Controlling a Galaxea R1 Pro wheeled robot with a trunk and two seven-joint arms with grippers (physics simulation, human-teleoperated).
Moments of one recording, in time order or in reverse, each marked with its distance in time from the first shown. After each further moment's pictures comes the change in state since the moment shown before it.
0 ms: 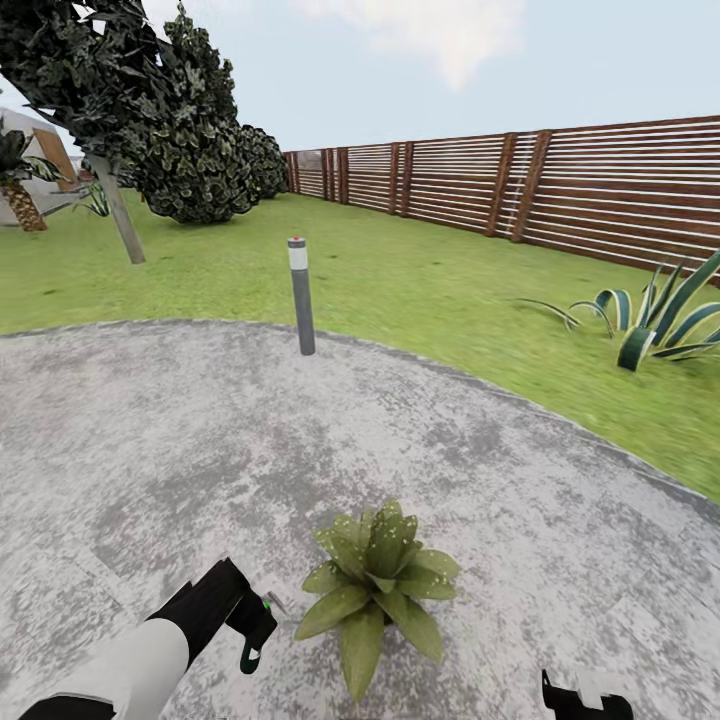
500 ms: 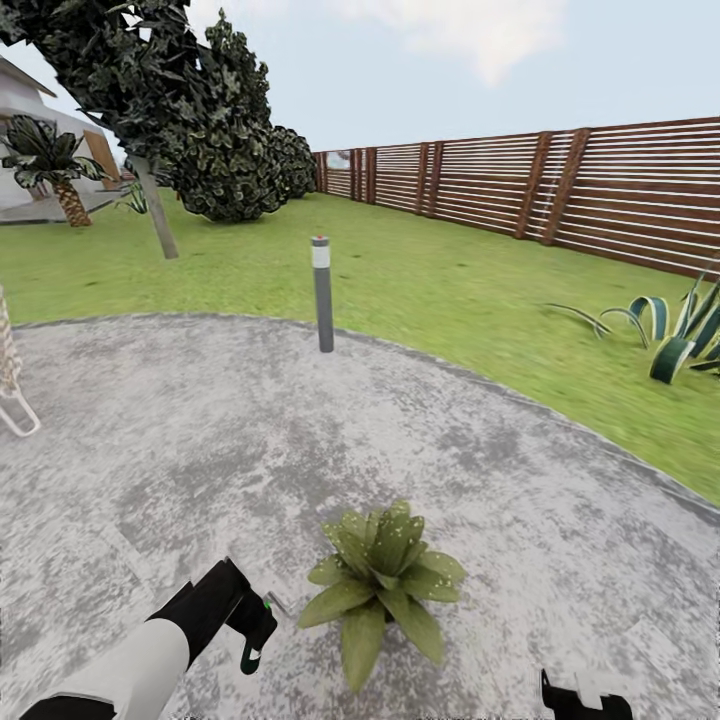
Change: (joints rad) left arm 0.000 -0.002 -0.001 0.002 0.000 -0.002 0.000; right arm 0.000 0.002 0.000 -0.002 -0.001 -0.001 0.000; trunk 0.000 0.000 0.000
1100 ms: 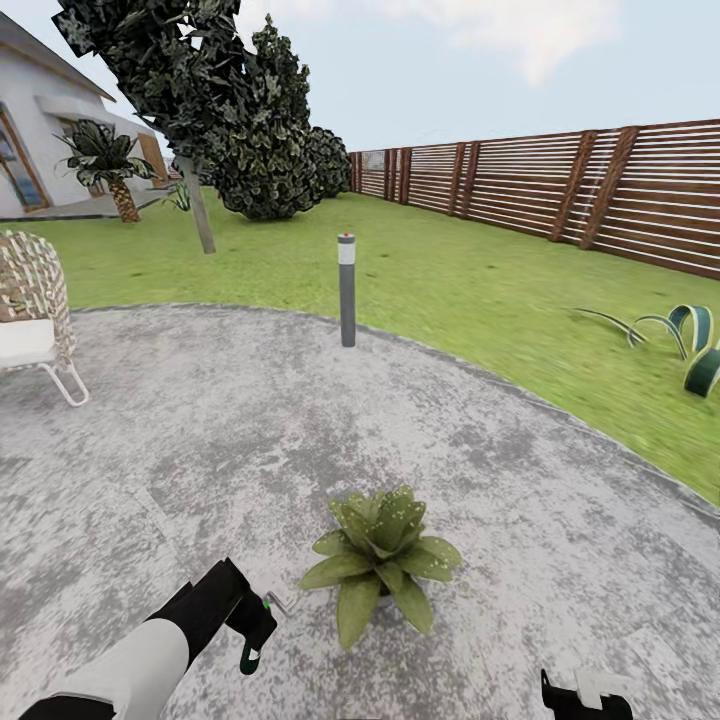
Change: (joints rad) left arm 0.000 0.001 0.000 0.000 0.000 0.001 0.000; right arm 0.000 0.000 0.000 0.000 0.000 0.000 0.001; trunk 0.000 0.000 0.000
